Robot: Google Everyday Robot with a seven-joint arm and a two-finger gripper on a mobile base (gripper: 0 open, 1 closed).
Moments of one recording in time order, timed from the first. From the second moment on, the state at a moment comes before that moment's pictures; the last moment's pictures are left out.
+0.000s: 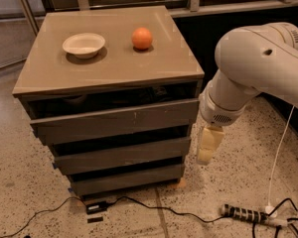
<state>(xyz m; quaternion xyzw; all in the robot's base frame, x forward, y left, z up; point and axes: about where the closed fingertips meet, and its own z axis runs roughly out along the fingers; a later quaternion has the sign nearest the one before) 0.493 -0.143 0.794 -0.64 0.76 -0.02 0.13</state>
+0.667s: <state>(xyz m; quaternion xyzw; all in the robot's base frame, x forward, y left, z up) 0.497 -0.141 0.764 -0.64 0.76 -0.01 0.12</state>
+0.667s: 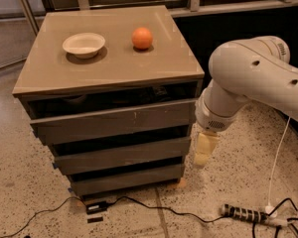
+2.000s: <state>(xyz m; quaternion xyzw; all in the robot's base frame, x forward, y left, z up) 0.510 -0.091 0.613 -0.67 0.73 0.01 0.12</state>
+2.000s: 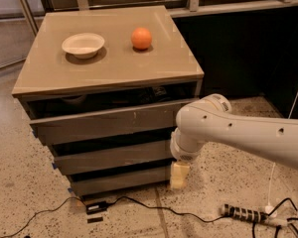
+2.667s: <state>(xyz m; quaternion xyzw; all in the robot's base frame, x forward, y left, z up) 0.529 -0.067 0.534 -0.68 0.73 0.04 0.10</state>
